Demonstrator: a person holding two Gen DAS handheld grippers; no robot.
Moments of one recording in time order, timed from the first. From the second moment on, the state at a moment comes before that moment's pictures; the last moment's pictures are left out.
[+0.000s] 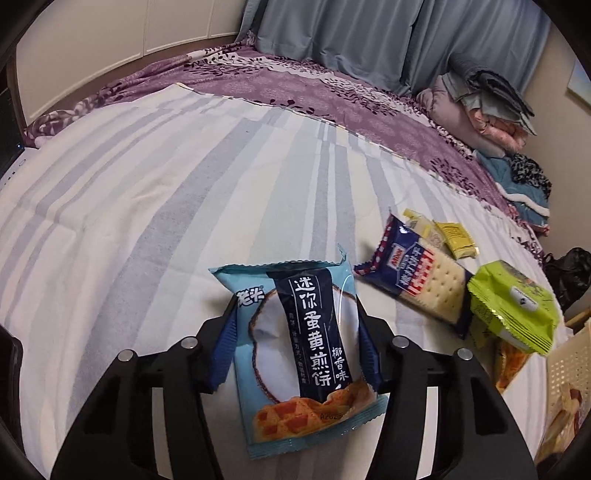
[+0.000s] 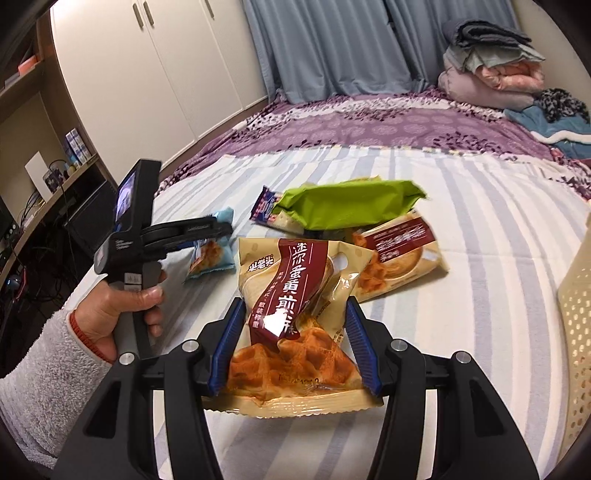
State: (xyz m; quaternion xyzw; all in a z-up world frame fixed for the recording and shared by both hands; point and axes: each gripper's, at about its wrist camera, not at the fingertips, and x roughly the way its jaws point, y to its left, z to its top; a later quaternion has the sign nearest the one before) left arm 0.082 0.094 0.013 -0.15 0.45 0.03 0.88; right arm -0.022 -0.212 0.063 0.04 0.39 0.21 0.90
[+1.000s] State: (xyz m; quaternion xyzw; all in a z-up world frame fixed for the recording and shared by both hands) left arm 0.015 -0.046 0.168 -0.08 0.32 -0.15 0.93; right arm -0.092 -0.405 0.131 0.13 0.24 0.00 0.96
